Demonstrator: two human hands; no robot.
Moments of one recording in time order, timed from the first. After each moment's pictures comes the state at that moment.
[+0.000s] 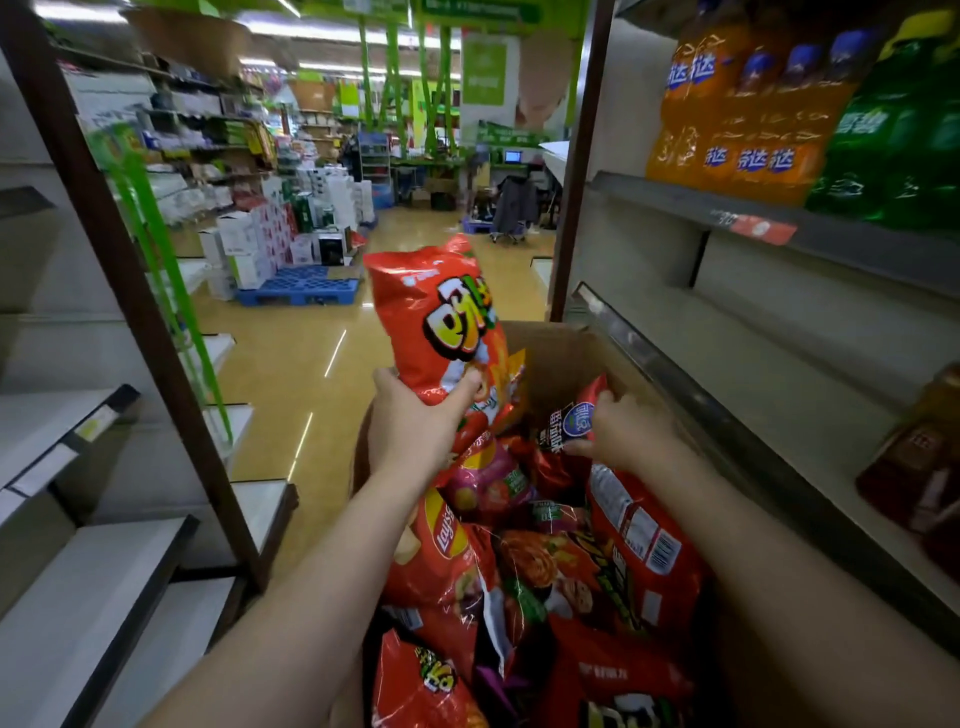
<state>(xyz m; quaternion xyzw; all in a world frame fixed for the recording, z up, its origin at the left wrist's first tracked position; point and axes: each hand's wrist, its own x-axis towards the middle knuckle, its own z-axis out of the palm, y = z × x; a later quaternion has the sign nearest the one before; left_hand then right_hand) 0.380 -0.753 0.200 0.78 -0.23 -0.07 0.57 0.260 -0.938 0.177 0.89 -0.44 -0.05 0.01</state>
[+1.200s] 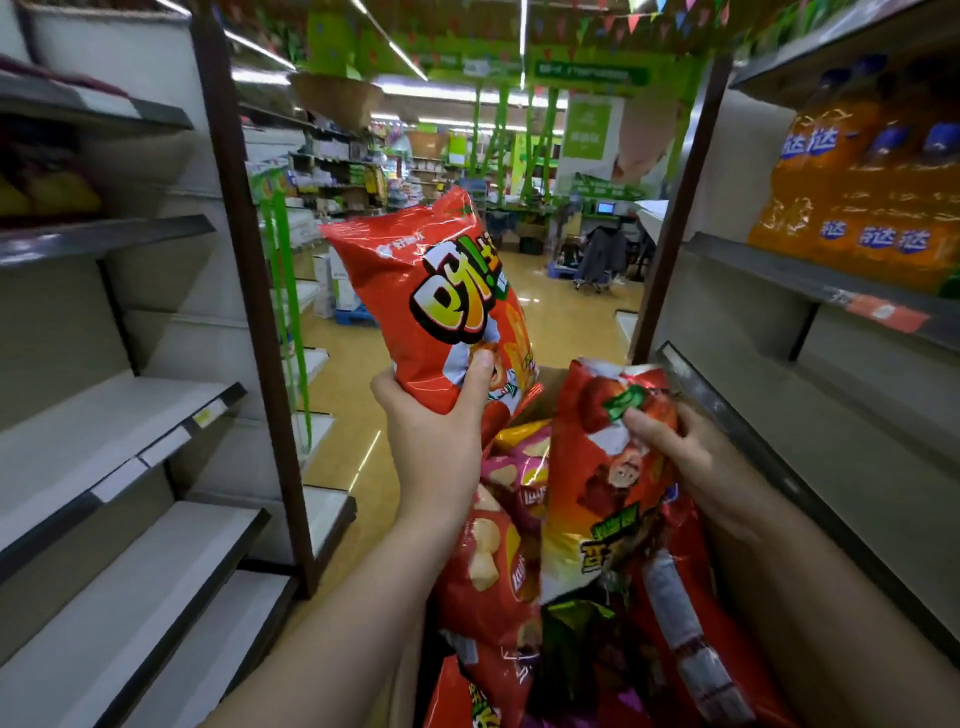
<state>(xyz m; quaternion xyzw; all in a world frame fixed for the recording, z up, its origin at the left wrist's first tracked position) 0.372 -0.726 0.229 0.59 -0.17 0.04 0.79 0.257 -0.916 0.220 0.77 -0.20 0.23 -0.56</state>
